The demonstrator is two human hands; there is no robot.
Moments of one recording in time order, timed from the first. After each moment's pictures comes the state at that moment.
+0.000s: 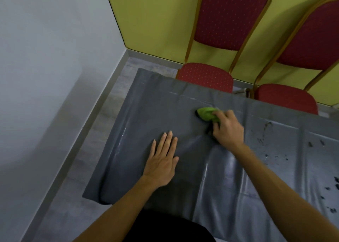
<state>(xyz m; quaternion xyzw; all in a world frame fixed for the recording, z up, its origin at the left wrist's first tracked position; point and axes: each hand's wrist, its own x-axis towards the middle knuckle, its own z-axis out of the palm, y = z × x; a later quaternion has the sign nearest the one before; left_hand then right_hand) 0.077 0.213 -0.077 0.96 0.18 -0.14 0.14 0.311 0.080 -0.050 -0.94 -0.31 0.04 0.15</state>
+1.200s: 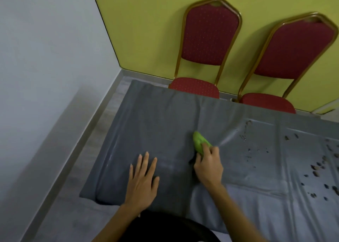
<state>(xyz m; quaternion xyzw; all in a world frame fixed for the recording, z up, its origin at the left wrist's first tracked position) -0.005 0.186 -0.065 0.94 0.27 -0.13 0.17 0.175 0.035 -0.062 -0.96 -0.14 0.07 0.25</state>
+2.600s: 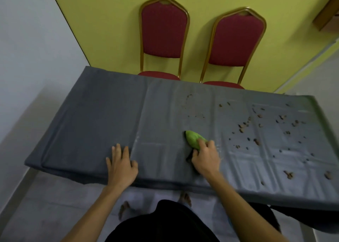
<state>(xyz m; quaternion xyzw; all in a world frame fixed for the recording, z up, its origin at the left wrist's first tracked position) 0.006 0.026 -0.047 0.89 0.39 -0.09 0.24 0.175 -0.202 -0.047 -0.97 -0.13 0.08 0.19</state>
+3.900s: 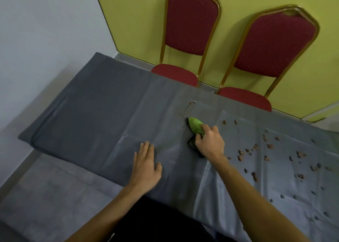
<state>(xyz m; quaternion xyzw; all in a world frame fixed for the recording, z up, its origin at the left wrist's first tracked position) 0.128 -0.098 -0.030 0.88 0.38 -0.06 0.28 0.353 -0.199 -0.050 -0.94 -0.26 0.14 0.15</state>
